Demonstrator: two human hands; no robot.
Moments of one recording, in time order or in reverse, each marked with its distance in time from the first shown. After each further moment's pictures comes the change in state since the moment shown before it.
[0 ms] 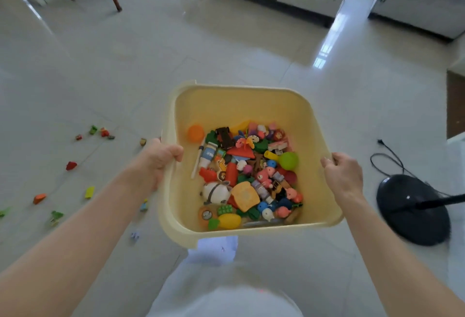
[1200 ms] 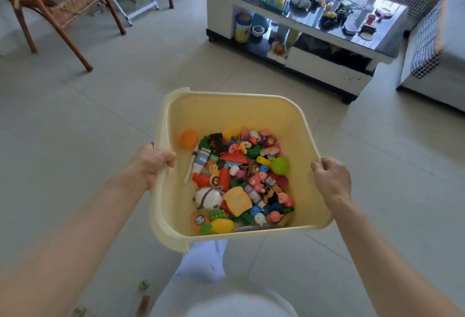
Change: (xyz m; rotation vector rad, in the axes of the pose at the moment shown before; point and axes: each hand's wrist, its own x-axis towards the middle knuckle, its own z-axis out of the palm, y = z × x) left_hand 0.612 0.529 0.185 -0.028 0.032 -0.004; right_hand 0.742 -0.408 0.121 -0.009 -0.051 -0.068
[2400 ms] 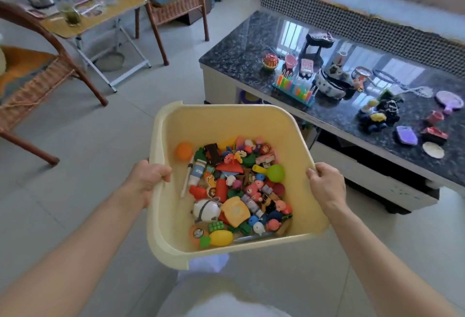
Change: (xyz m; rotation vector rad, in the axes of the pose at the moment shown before) left_hand 0.563 0.474 0.127 0.004 0.122 -0.038; right_hand 0.662 -0.376 0.112 0.004 -0.047 -0.072
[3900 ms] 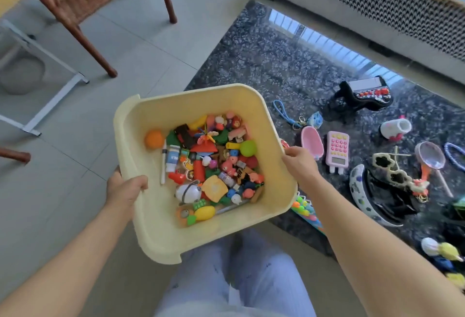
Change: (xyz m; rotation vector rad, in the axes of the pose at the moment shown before) left_hand 0.562 0.367 0.224 -0.059 0.230 -0.104; right_hand 0.687 -0.244 0.160 0.046 -0.349 0.221
